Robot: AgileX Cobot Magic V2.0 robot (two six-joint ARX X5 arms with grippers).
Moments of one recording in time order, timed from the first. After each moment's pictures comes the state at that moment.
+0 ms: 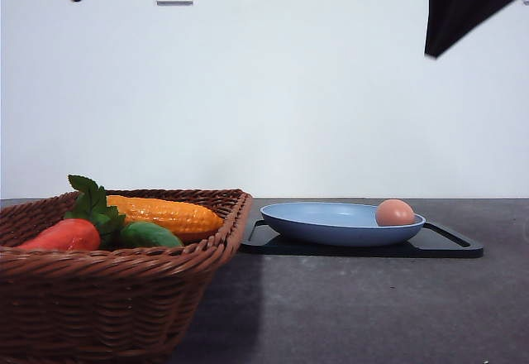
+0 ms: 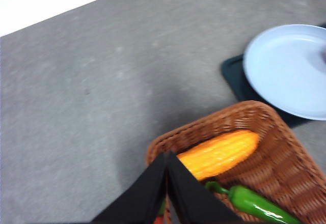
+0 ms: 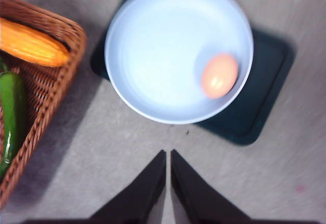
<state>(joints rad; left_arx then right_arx) -0.51 1.08 1.16 -0.70 -0.25 0.03 0.39 1.27 1.31 -0.93 -0.11 0.04</state>
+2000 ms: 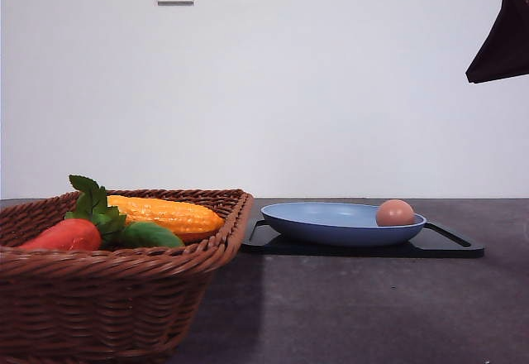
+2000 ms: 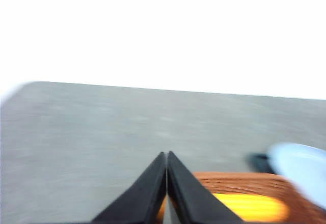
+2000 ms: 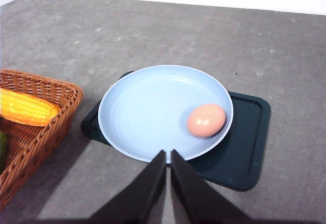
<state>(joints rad) -0.24 0.12 0.42 -0.34 -0.18 -0.12 0.51 0.67 0.44 -0.10 0.08 0.17</state>
